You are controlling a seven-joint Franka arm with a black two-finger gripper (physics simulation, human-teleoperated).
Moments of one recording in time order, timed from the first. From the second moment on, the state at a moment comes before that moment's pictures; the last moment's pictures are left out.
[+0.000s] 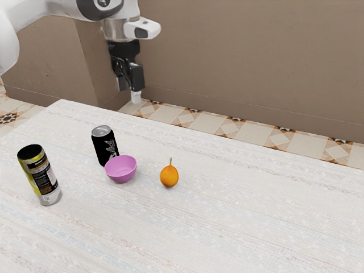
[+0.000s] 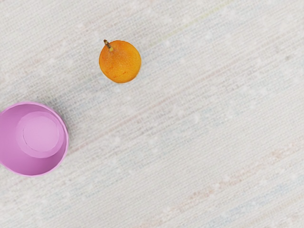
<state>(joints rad) -0.01 0.22 -0.13 -1.28 0.05 1.38 0.38</state>
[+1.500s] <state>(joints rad) -0.01 0.41 -0.15 -1.75 -0.19 2.05 0.37</state>
